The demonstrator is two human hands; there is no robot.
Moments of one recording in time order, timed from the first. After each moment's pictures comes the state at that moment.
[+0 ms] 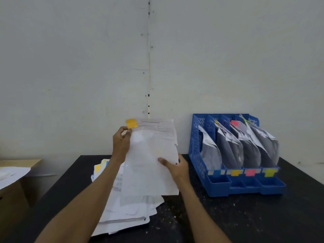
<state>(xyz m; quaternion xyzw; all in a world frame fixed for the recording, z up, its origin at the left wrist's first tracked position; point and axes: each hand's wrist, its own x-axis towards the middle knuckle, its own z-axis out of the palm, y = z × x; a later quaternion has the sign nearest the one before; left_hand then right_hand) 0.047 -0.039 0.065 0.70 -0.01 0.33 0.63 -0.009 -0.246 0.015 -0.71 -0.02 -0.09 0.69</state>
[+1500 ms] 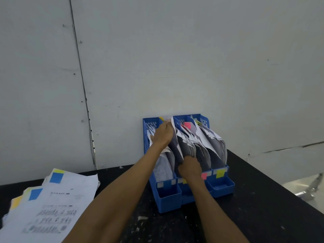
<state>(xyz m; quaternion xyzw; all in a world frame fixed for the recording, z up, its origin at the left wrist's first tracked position) 0.129 -0.382 0.113 0.85 -0.10 0.10 0.51 0.066 -0.479 0.024 -0.93 0.16 -0.16 0.27</state>
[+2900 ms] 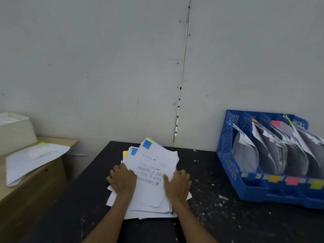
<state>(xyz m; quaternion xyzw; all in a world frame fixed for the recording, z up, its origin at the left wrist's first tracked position) -0.027 0.022 -0.075 0.89 0.35 0.22 0.18 -0.005 -0.150 -0.084 -0.96 0.03 -0.14 0.25</state>
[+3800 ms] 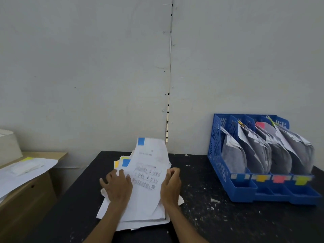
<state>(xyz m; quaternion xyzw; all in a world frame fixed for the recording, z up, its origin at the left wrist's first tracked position) -0.010 0.022 -0.083 0.92 0.28 0.24 0.13 -0.002 -0.142 -0.073 -0.77 0.00 -0.30 0.56</state>
